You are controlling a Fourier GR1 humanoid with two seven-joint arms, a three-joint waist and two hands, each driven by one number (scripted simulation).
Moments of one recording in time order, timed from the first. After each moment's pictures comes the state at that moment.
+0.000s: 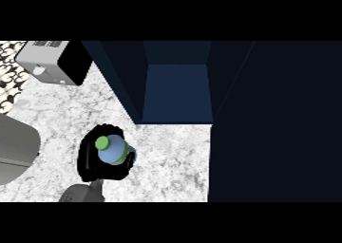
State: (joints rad) left arm -0.10 0.09 -0.20 -1.19 0.52 0.01 -0.67; right arm 1.06 -0.15 -0.17 -2.40 -0.27 0.60 -0.44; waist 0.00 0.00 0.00
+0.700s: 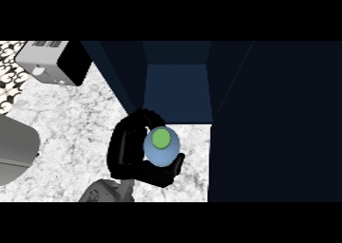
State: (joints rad) left arm -0.20 0.01 -0.46 -1.57 0.39 0.35 -0.33; right arm 1.03 -0.16 -0.18 -2.40 -0.29 0.60 -0.42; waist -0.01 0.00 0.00
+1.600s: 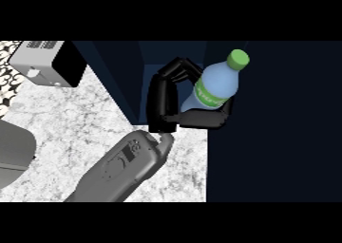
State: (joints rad) left arm -0.72 0.00 -0.54 -1.32 0.42 0.81 -0.20; right arm 0.95 -0.16 -0.22 -2.39 -0.31 0.60 -0.36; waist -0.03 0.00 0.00
